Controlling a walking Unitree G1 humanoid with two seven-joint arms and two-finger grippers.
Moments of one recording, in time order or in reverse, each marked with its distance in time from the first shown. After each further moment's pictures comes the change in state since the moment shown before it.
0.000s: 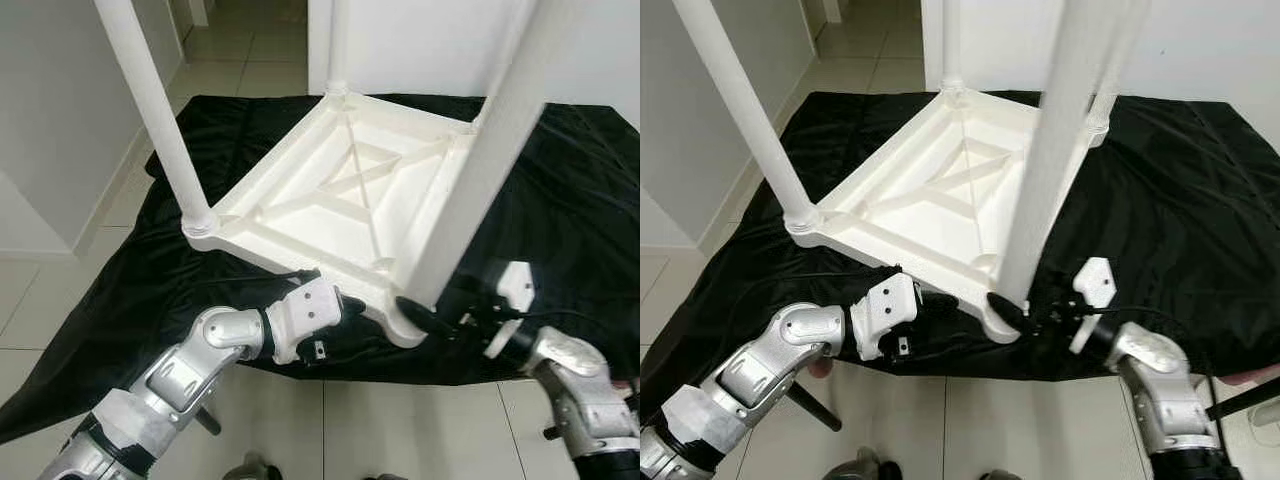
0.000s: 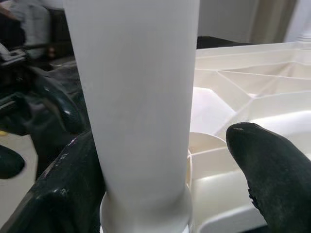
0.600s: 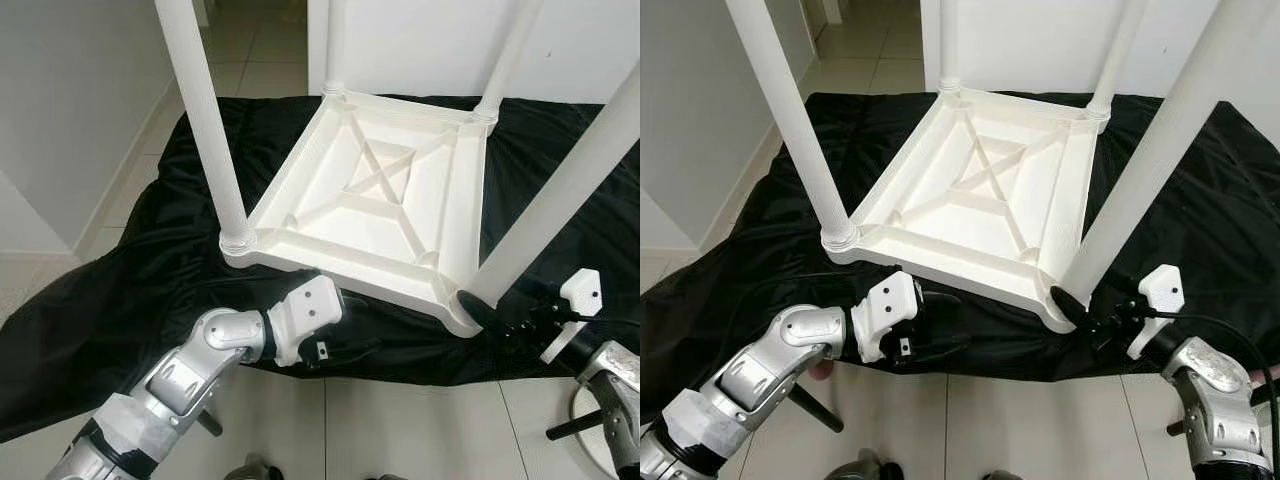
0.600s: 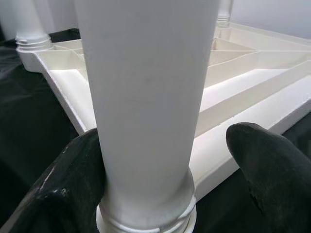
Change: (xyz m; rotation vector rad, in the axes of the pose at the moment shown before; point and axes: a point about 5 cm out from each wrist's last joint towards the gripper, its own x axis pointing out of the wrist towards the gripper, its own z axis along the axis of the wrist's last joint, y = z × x) left arm 0.002 -0.002 0.004 -0.035 -0.022 0.006; right arm -0.053 -0.035 -0.006 -0.036 0.068 -0.246
